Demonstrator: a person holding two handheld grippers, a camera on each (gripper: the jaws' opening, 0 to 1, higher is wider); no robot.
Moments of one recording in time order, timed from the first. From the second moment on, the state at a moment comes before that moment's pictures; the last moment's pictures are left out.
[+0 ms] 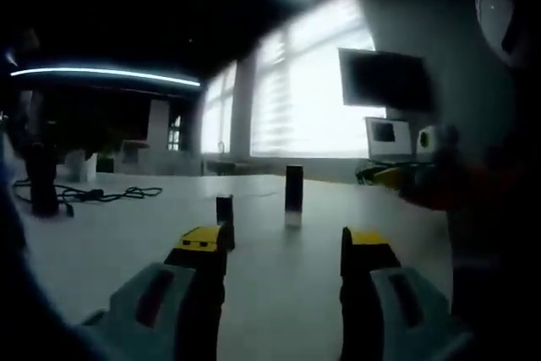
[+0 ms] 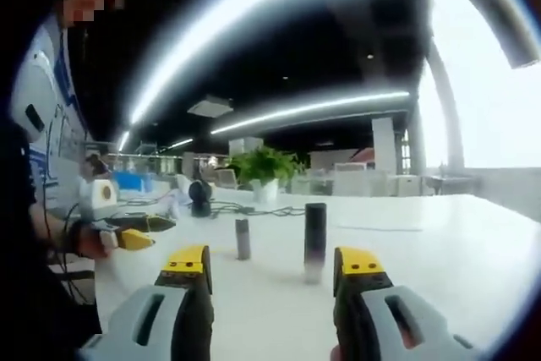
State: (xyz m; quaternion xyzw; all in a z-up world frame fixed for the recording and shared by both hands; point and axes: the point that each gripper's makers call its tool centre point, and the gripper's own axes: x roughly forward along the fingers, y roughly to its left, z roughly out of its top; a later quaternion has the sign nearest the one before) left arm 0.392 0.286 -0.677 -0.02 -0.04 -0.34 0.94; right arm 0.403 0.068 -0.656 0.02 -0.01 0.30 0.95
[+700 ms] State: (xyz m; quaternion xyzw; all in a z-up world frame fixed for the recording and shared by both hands) left arm 0.387 0.302 -0.677 -0.03 -0.05 -0.36 0.93; right arm 0.376 0.074 -0.696 -0.01 -0.01 0.33 0.94
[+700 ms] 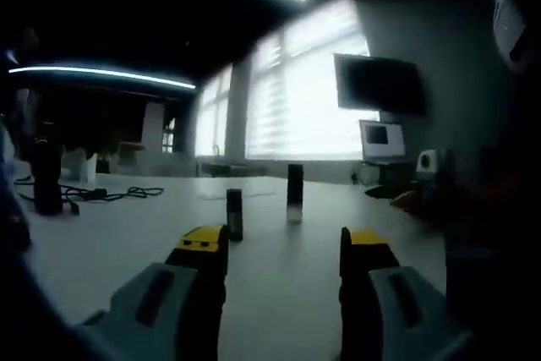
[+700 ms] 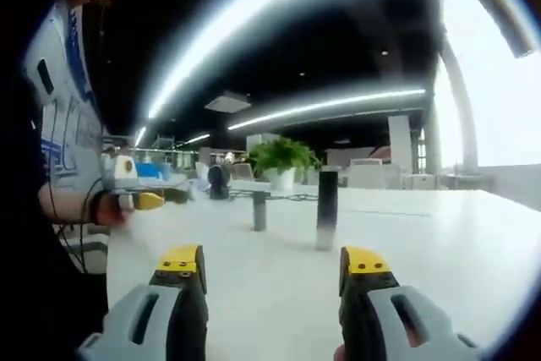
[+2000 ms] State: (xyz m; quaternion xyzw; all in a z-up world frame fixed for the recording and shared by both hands) left arm 0.382 0.308 -0.676 -0.02 -0.06 -0.34 0.94; right arm 0.377 0.057 -0.686 0.02 -0.03 0.30 0.95
